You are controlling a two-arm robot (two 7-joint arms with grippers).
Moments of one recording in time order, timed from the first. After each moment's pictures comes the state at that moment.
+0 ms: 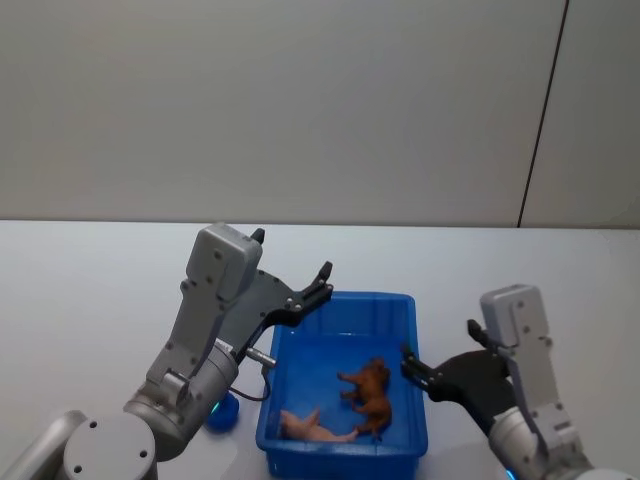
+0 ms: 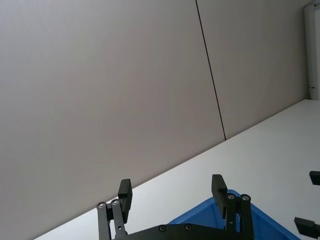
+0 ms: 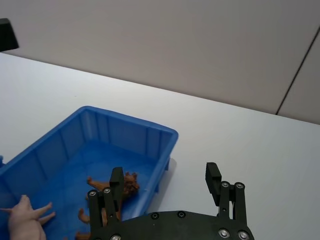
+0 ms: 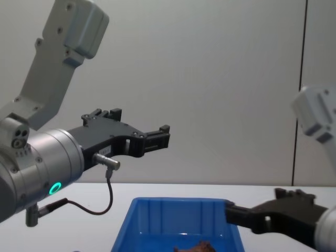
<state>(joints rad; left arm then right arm) -0.24 0.38 0.45 -1.63 -0.20 0.01 -0.01 0.04 0.10 -0.32 -1.61 0.02 0.22 0.01</state>
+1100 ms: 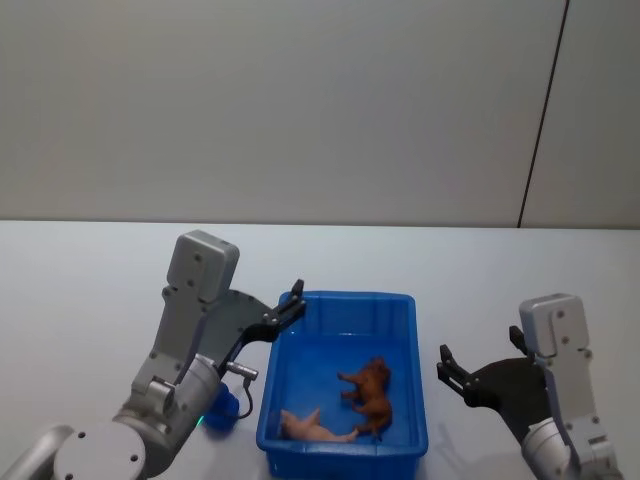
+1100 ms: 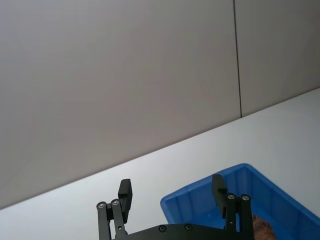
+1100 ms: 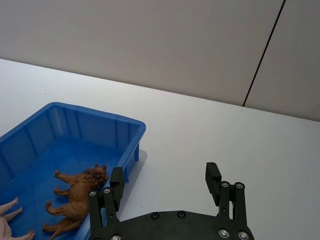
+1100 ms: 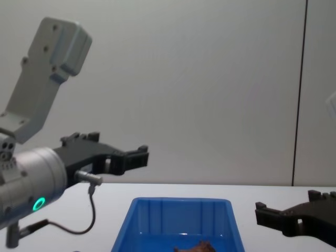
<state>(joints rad) -0.20 0.39 0.43 -1.64 -0.27 0.12 0.07 -0.02 0.14 -0.30 -1.67 0.03 0.23 -0.07</state>
